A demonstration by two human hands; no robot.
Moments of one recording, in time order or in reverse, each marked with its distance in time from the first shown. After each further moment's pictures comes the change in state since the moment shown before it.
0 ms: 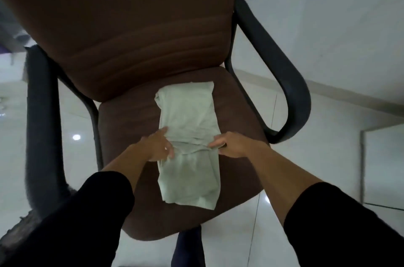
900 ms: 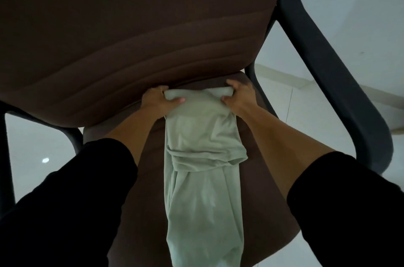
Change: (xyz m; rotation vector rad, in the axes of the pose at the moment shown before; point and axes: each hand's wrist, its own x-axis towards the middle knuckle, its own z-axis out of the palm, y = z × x) left_hand 0.158 -0.032 -0.144 -0.590 0.443 -0.167; right_hand 0.187 -0.003 -0.123 0.344 0.578 0.374
